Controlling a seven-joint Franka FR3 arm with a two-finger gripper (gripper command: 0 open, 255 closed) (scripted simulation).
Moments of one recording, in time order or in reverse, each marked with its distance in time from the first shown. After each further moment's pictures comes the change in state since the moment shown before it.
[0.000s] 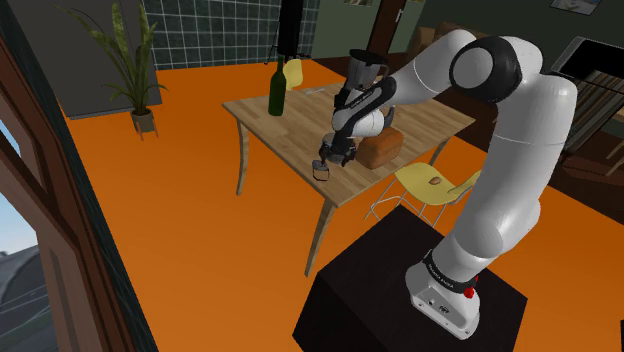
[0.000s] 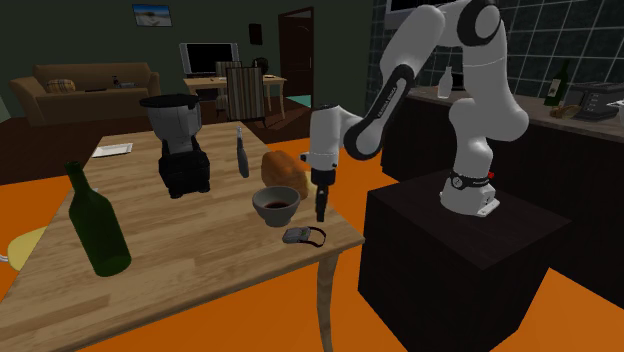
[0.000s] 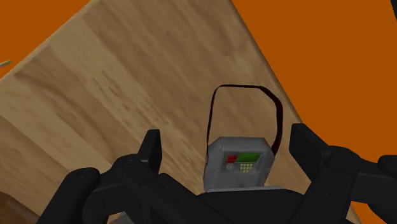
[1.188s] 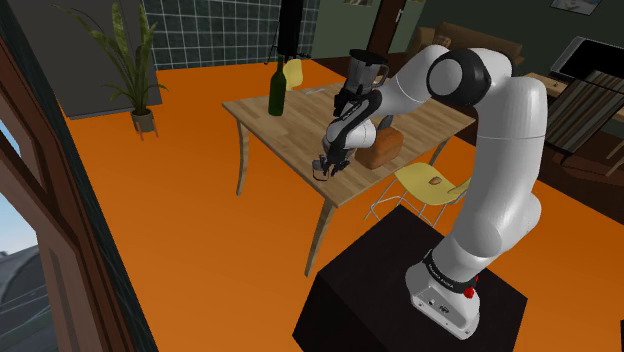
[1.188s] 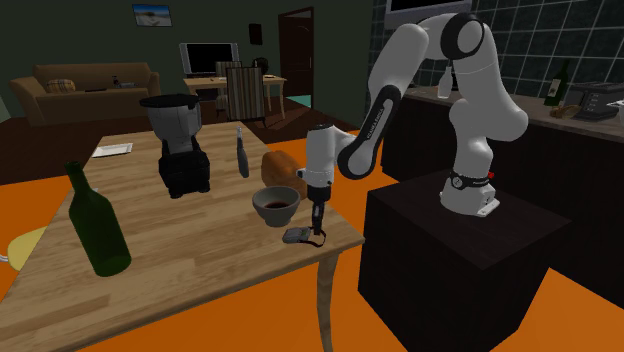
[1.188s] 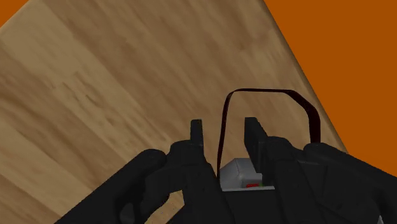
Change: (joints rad) arm -0.020 0.155 0.018 0.062 0.034 0.089 -0.021
